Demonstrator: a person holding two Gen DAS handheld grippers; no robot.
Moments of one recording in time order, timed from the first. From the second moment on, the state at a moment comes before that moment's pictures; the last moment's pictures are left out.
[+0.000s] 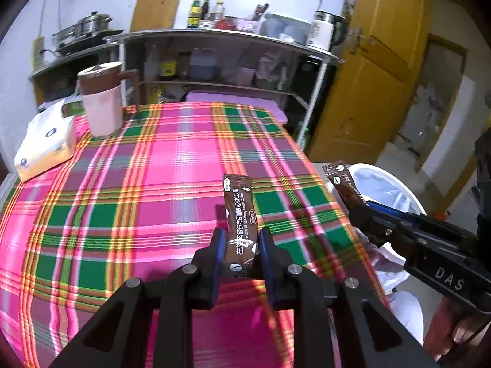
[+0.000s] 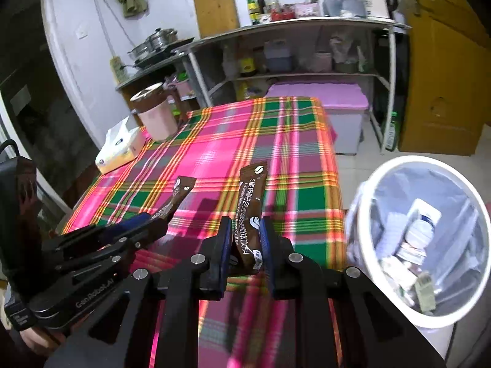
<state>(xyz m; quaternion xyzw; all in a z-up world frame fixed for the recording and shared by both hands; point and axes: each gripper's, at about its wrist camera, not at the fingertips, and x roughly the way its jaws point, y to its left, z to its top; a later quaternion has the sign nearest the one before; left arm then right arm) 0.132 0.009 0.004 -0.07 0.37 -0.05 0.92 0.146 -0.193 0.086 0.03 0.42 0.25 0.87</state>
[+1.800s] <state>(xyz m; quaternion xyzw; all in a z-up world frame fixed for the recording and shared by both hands) 0.220 -0.191 -0.016 -0.02 0.41 -0.24 0.88 0.164 -0.395 0.055 0.11 0.45 0.07 0.88</state>
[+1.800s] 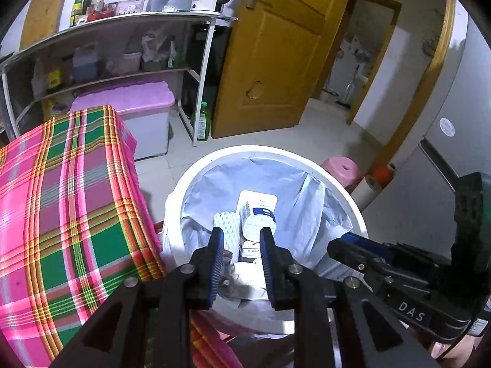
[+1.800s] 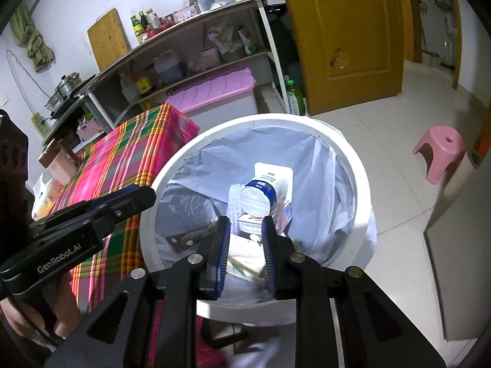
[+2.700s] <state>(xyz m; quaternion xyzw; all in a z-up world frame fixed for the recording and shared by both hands) 0.112 -0.118 0.015 -0.02 0.37 -0.17 0.91 0.090 -0.329 0.098 0.04 0.39 0.14 0.91</state>
